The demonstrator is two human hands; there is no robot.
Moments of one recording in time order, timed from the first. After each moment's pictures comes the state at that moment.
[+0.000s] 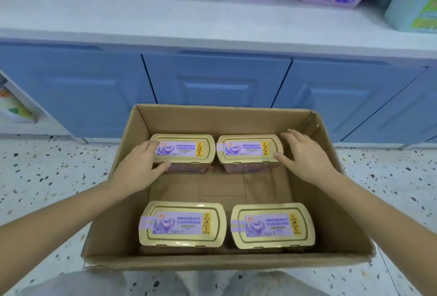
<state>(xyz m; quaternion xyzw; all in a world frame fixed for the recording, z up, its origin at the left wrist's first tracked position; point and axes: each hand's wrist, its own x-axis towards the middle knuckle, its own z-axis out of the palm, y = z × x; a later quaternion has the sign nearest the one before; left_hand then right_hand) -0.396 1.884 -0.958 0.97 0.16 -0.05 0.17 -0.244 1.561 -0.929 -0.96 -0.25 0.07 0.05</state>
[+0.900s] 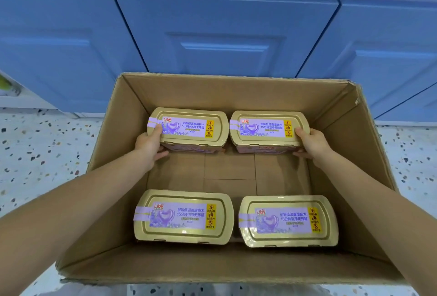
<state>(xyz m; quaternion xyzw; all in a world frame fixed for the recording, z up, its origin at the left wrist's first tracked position) -0.334 1.891 -1.048 0.55 0.56 0.01 0.62 -0.186 1.571 -1.043 -0.81 0.18 0.25 0.50</state>
